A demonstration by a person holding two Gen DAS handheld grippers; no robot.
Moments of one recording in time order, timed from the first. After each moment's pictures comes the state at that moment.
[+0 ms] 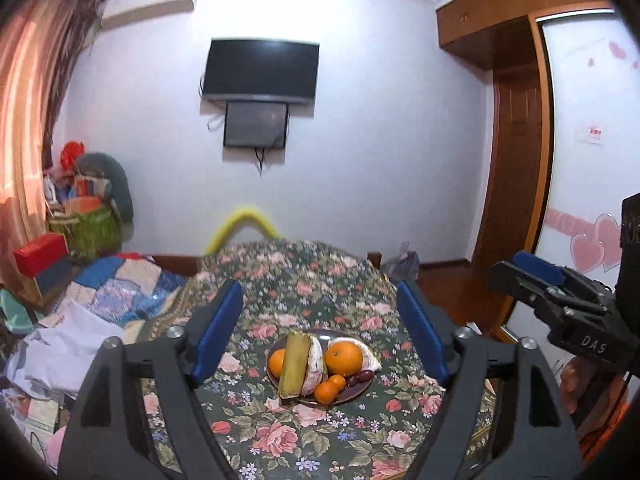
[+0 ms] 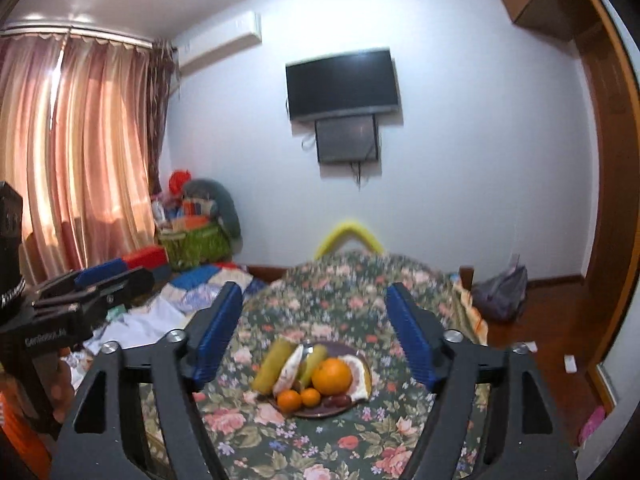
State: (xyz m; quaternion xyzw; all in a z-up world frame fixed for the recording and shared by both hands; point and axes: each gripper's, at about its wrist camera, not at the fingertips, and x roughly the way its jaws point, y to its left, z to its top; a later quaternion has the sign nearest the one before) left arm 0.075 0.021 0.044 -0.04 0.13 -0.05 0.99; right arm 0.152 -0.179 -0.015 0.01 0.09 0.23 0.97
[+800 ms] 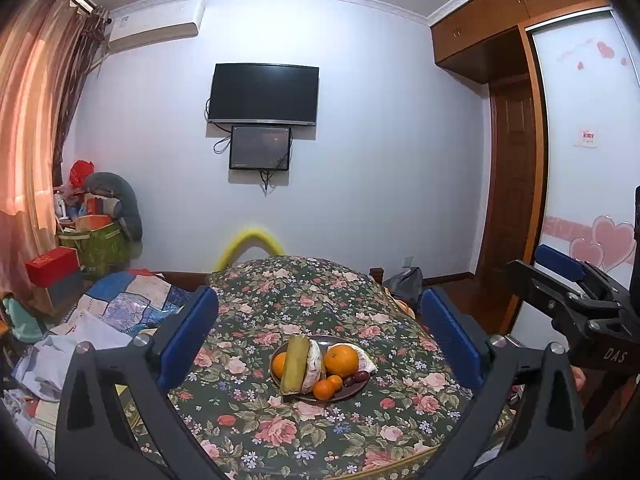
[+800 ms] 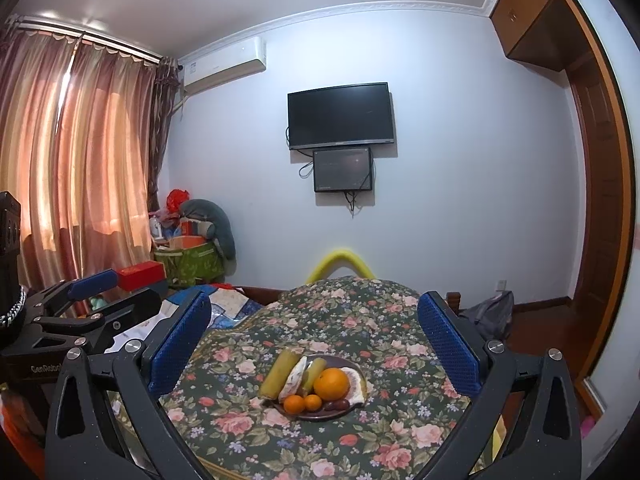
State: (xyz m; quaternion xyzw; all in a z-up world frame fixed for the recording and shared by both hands) left arm 0.032 0.010 0.041 -0.03 0.09 -0.04 0.99; right arm 0.110 -0.176 -0.013 0.00 0.05 0.21 0.98
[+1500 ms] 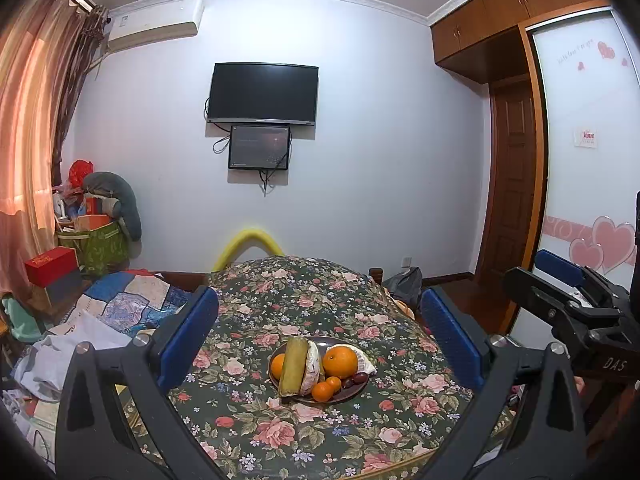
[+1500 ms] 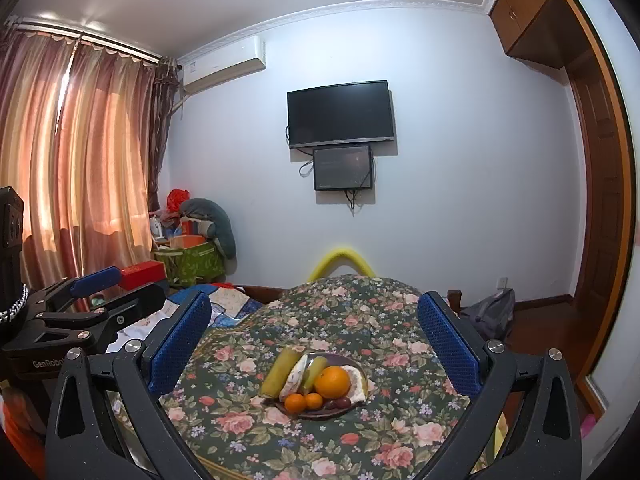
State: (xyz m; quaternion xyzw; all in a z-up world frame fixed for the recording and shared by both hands) left arm 0.033 0.009 0.044 -0.03 0.09 -0.04 0.99; right arm 0.109 -0.175 -0.013 0.00 0.05 0.21 0.98
